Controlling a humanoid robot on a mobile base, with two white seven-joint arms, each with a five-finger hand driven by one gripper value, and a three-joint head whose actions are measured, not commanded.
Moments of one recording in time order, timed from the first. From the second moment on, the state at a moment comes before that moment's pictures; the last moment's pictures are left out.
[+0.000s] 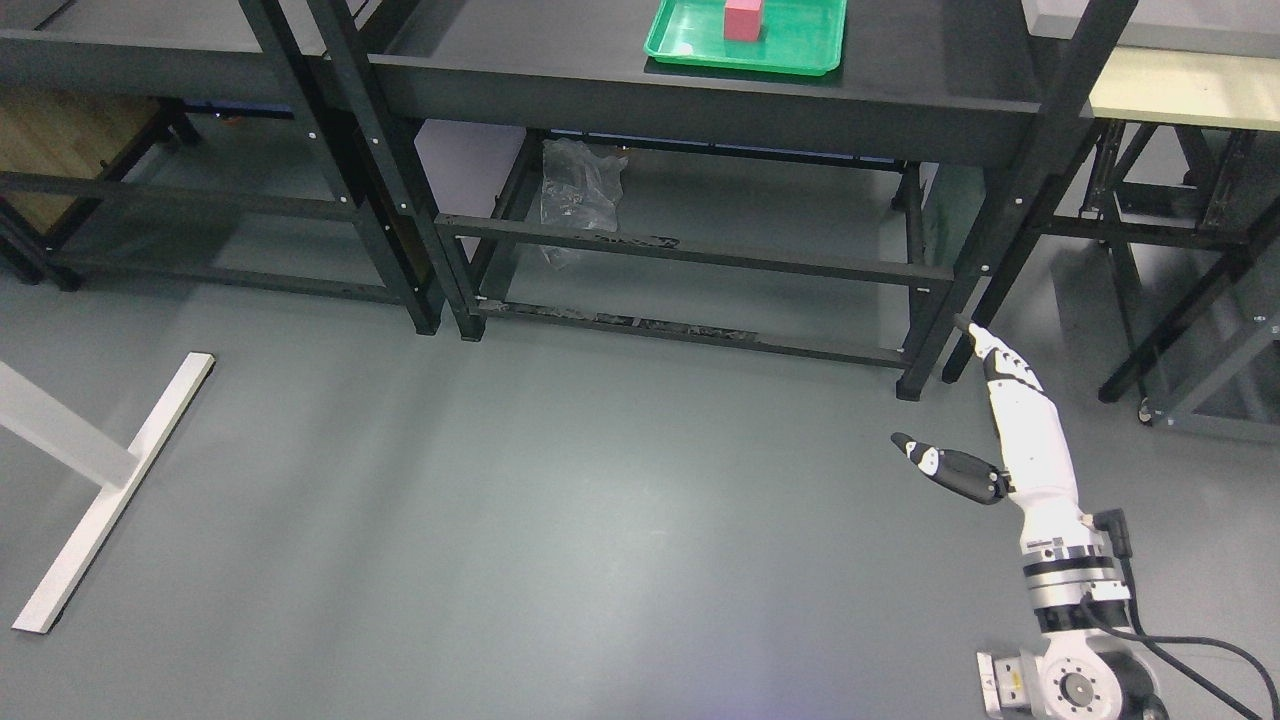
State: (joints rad) left arm 0.00 0.00 0.04 0.00 0.00 -0.11 -0.08; right arm 0.11 -0.04 0.00 -1.68 0.79 -0.26 -0.06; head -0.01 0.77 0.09
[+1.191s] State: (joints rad) left arm 0.00 0.00 0.04 0.00 0.00 -0.11 -0.08; right arm 0.06 -0.01 0.00 -1.69 1.23 -0.23 -0.10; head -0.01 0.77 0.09
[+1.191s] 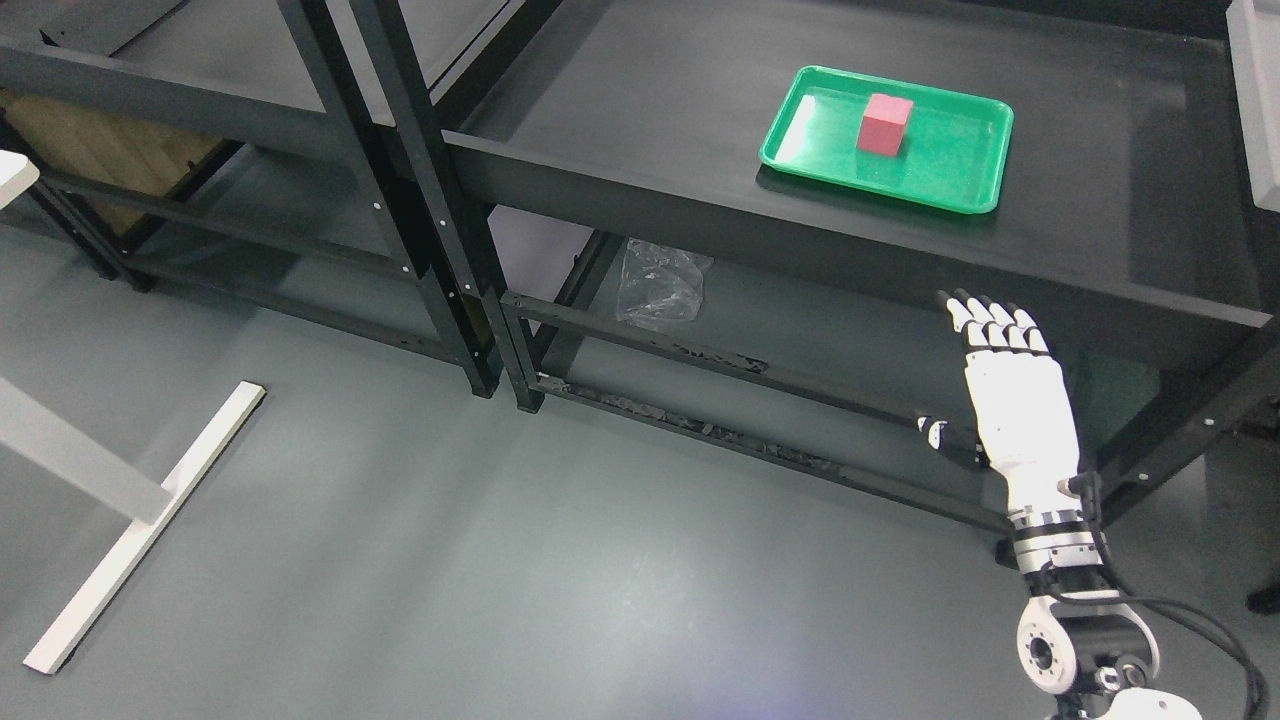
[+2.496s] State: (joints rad) left arm 0.00 0.00 0.04 0.00 0.00 -0.11 -0.08; right arm 0.06 0.00 0.00 -1.69 1.21 -0.23 -0.08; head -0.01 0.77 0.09
